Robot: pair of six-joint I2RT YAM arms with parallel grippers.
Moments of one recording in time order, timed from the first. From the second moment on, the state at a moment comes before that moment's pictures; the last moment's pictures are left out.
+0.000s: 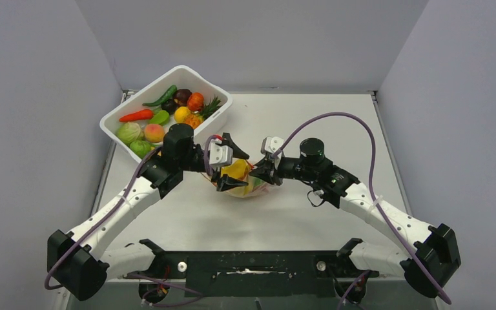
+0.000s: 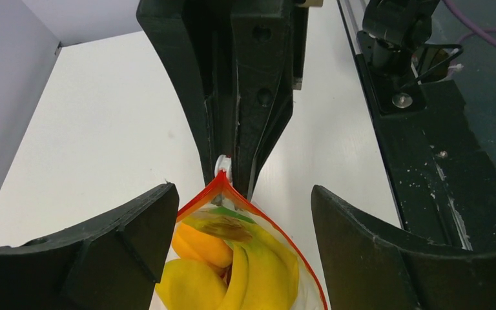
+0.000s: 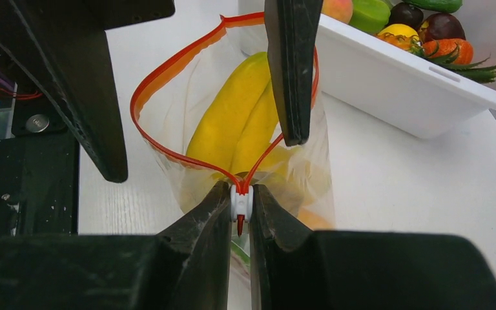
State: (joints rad) left arm -0.59 1.13 0.97 -0.13 0.95 0.43; right arm 0.69 1.12 0.84 0.00 -0.60 -0.28
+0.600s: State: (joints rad) left arm -0.64 1.18 0.96 -0.17 0.76 0.59; right arm 0.68 1.12 0.84 -0.03 -0.62 -0.31
